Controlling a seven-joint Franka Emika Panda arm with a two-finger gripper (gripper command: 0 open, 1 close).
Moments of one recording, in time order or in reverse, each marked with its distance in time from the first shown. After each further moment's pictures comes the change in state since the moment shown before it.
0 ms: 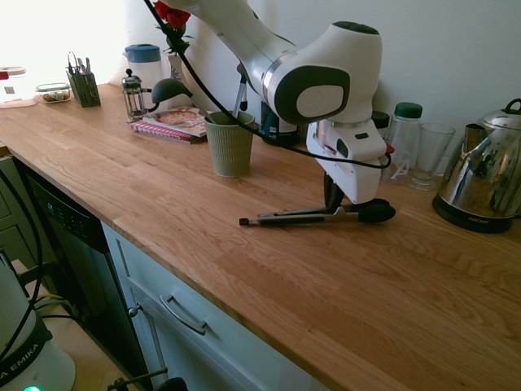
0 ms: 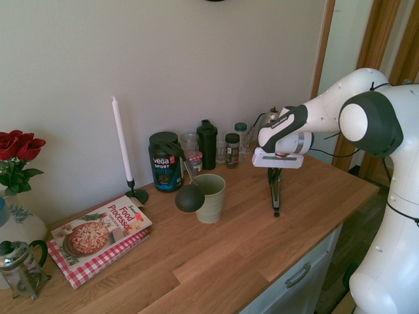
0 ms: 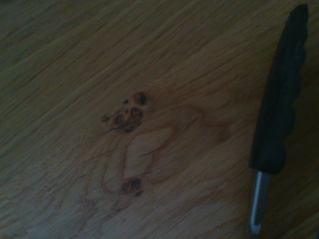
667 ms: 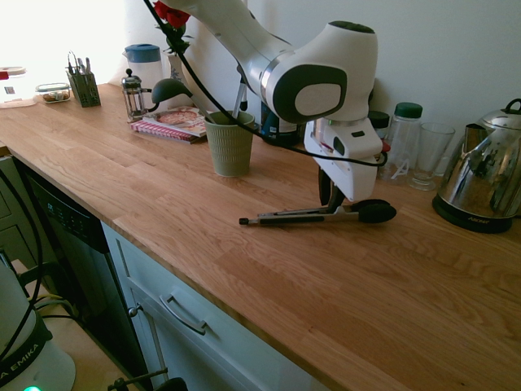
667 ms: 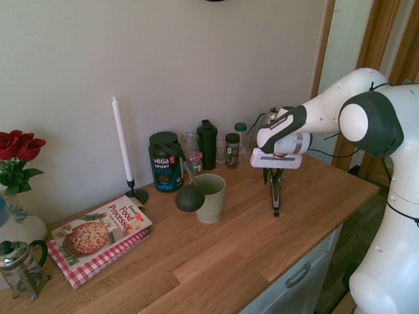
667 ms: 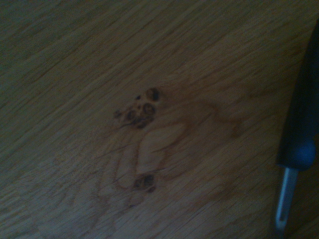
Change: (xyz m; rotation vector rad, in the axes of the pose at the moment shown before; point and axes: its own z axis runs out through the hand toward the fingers) arm -0.007 -0.004 0.001 -0.007 0.004 0.000
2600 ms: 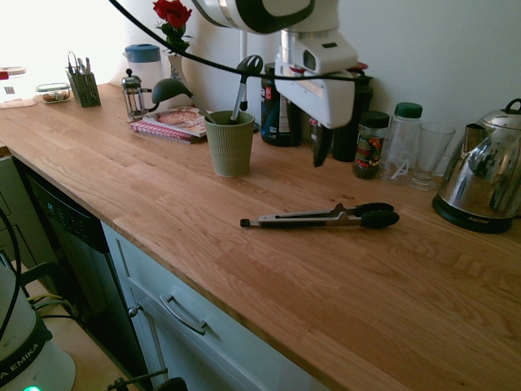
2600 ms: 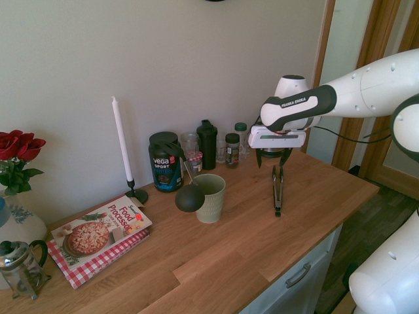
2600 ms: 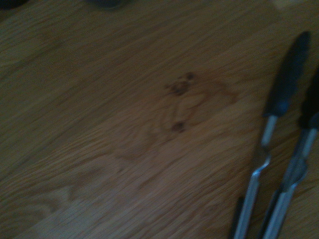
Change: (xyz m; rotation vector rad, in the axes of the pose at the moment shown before) arm -0.021 0.013 -0.105 -0.017 0.043 -0.004
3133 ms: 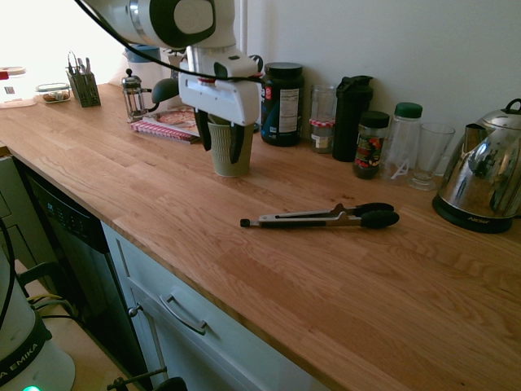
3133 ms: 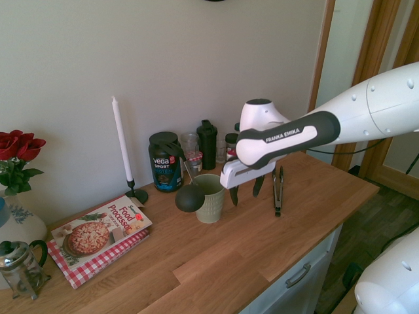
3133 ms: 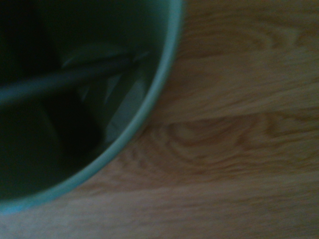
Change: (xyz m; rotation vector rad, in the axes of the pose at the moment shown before) arm -0.180 -0.007 -0.014 -0.019 -0.039 -0.402
